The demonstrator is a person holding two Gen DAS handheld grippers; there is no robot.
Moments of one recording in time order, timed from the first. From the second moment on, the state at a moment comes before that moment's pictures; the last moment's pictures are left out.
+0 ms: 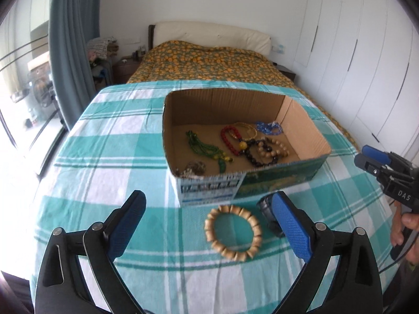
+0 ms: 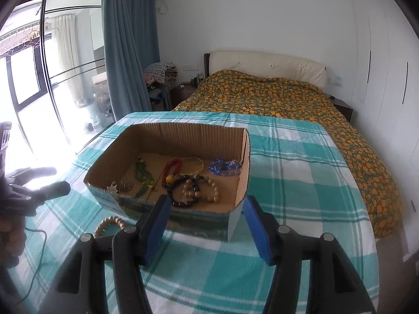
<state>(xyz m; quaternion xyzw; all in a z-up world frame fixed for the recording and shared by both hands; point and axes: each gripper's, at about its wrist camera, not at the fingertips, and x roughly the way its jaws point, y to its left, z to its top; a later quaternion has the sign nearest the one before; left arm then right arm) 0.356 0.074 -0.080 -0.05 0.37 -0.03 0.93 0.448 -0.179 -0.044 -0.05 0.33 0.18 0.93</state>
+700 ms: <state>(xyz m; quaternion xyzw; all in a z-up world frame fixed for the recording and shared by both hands) 0.270 0.034 -0.159 -0.05 0.44 0.01 0.90 0.319 -0.191 -0.126 -0.01 0.40 0.14 0.91</state>
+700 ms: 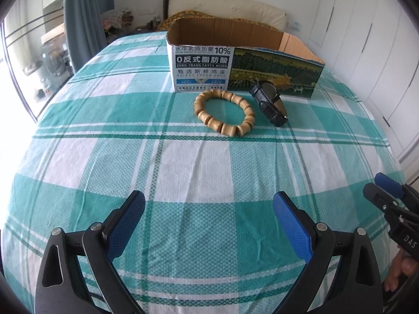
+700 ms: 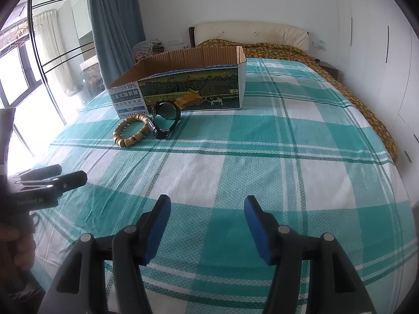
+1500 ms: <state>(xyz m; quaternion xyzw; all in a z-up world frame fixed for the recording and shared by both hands) 0.278 0.041 -0.178 -0.06 0.45 0.02 0.89 0.334 -0.191 -0.146 0.02 0.42 0.14 0.89</state>
